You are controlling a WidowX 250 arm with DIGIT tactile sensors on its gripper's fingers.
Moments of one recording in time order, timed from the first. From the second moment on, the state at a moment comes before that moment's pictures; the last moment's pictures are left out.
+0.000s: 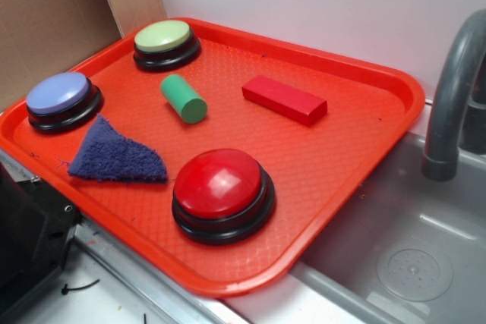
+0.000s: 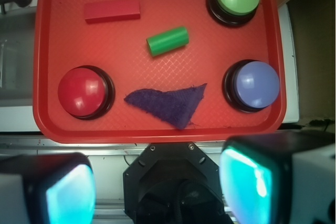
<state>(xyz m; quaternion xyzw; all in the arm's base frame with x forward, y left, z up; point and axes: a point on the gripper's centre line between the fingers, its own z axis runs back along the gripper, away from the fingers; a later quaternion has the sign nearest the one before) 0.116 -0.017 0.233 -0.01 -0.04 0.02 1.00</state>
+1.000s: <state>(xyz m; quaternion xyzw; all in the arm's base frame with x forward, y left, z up) 0.236 0.062 0.129 0.07 -0.09 0.16 0.98</state>
